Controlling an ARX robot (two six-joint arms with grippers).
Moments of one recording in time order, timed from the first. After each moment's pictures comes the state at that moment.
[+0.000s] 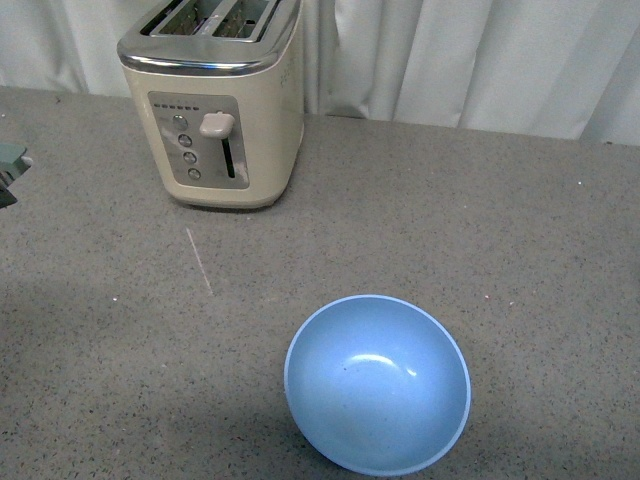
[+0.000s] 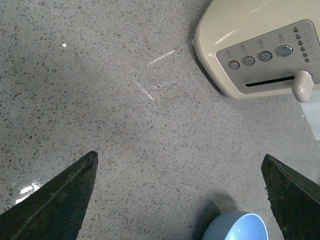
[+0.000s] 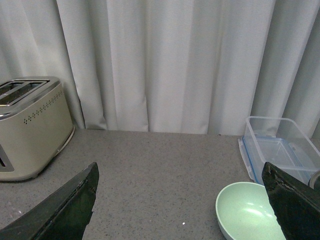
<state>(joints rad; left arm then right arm) -0.01 1.33 0.35 0.33 0.10 -0.73 0.21 0.02 0.01 0.03 0.21 0.00</state>
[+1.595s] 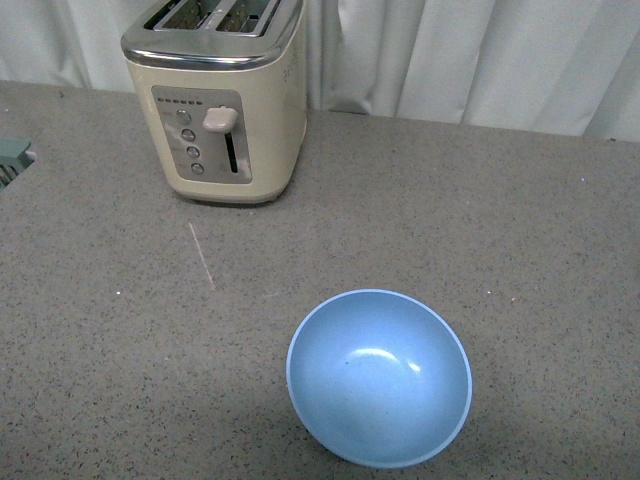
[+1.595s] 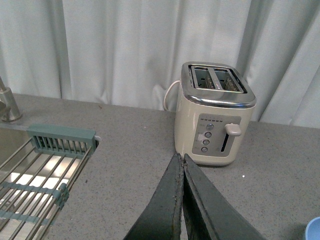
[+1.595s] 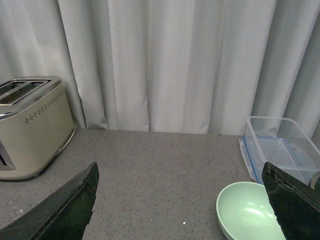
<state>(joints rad) 0.00 0.00 0.02 0.00 0.00 -0.01 0.21 0.02 0.01 0.02 0.21 0.00</state>
